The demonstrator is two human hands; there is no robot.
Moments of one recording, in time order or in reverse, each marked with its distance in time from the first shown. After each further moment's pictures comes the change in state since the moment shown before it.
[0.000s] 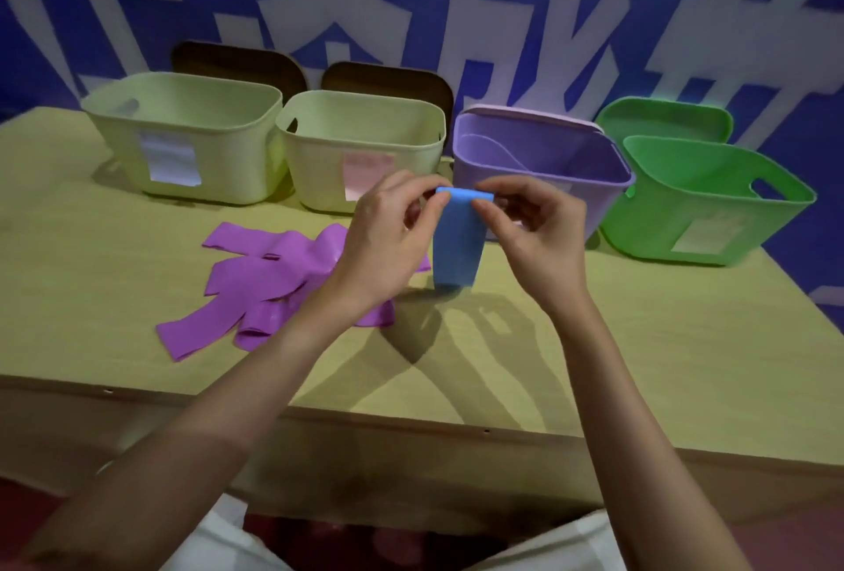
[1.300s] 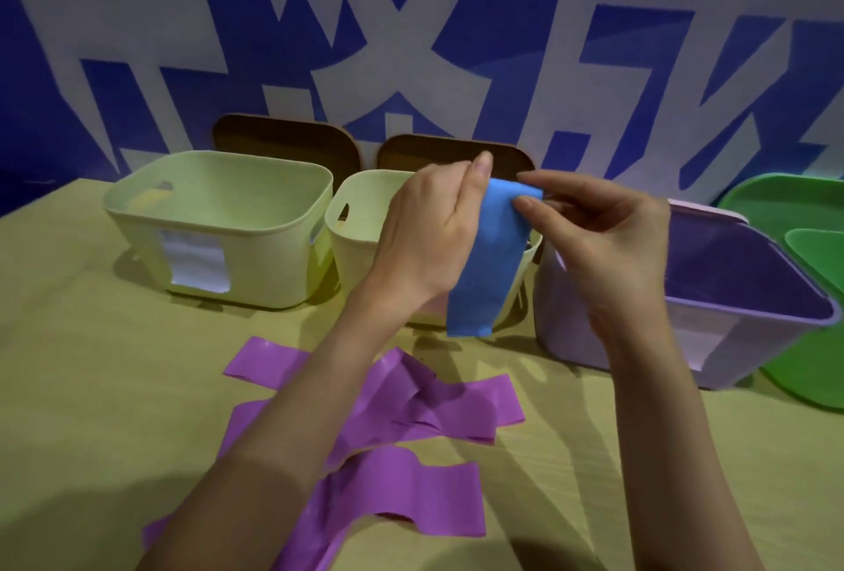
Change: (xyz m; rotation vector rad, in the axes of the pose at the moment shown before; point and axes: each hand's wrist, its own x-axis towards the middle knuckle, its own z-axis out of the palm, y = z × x) left_hand 0.135 -0.090 -0.010 0.090 0.042 0.024; right_hand 0.125 0.024 0.085 0.210 0.035 0.016
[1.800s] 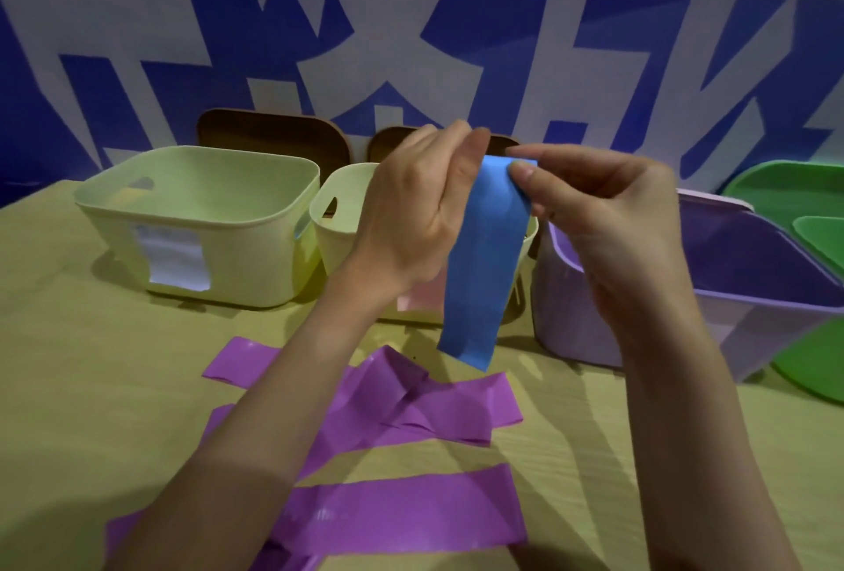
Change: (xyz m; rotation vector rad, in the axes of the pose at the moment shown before) left_hand -0.002 -0.006 0.002 0.000 0.091 0.219; right_hand 0.001 -0.001 -0.005 0.107 -0.047 0.115
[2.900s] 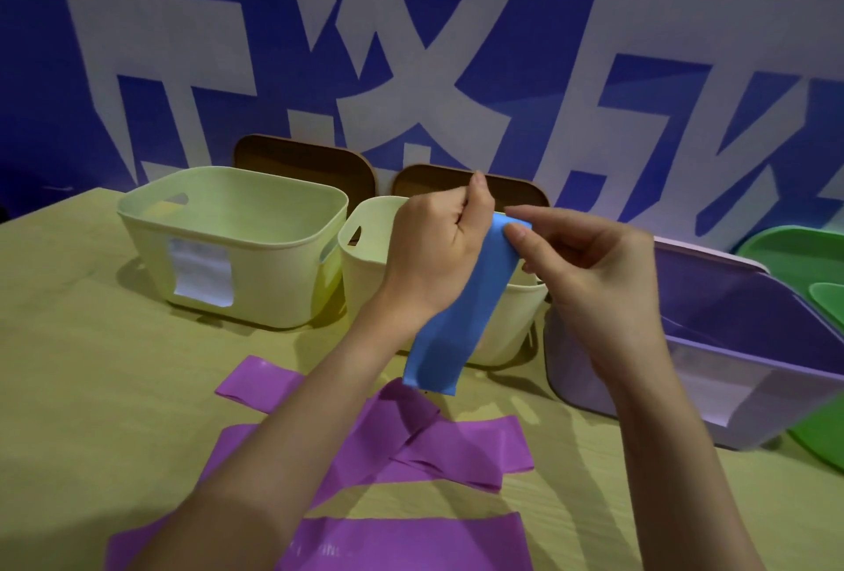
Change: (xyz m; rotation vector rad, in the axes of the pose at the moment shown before) left_hand 0.000 -0.016 0.006 -0.049 0.129 -0.149; right_hand -0.003 0.007 0.019 -0.174 -0.049 -0.096
